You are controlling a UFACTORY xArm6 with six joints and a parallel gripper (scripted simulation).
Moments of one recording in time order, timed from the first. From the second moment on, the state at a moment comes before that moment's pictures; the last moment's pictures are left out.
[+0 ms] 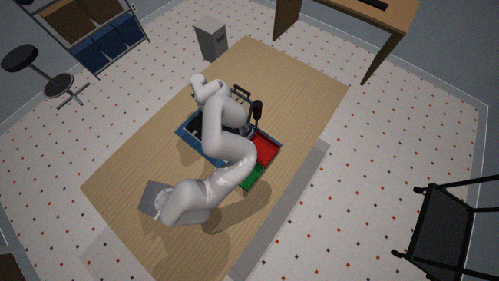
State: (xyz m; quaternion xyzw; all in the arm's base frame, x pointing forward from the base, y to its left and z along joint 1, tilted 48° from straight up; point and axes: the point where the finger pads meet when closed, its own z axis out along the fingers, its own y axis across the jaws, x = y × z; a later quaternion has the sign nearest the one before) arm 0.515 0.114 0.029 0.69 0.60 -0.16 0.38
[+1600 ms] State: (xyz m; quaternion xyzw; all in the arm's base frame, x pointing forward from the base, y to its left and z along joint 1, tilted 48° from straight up) arm 0.496 0.171 0.083 0.69 0.60 -0.16 0.38
